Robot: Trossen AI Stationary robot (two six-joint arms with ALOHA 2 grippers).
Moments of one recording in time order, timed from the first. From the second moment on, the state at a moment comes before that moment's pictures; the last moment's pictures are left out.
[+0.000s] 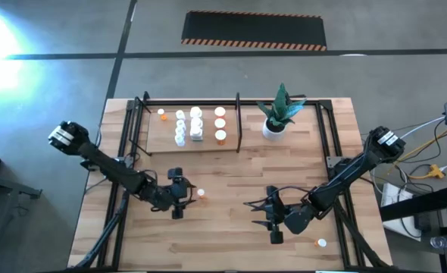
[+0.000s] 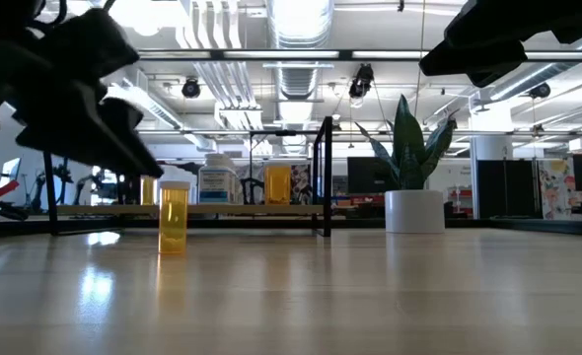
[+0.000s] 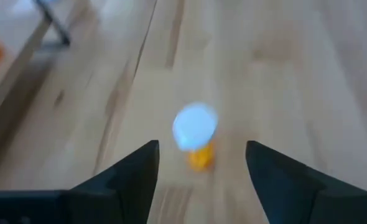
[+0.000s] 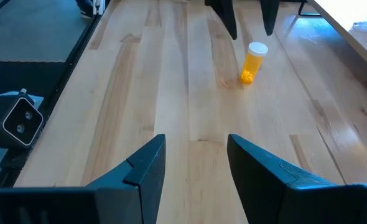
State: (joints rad) left arm -0.54 1.32 0.49 0.08 -0.53 -0.37; right arm 0.67 1.55 0.80 0.13 0.52 0.34
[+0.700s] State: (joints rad) left arm -0.50 1.47 0.52 0.28 -0.60 -0.33; right arm 0.67 1.55 0.80 0.13 0.52 0.34
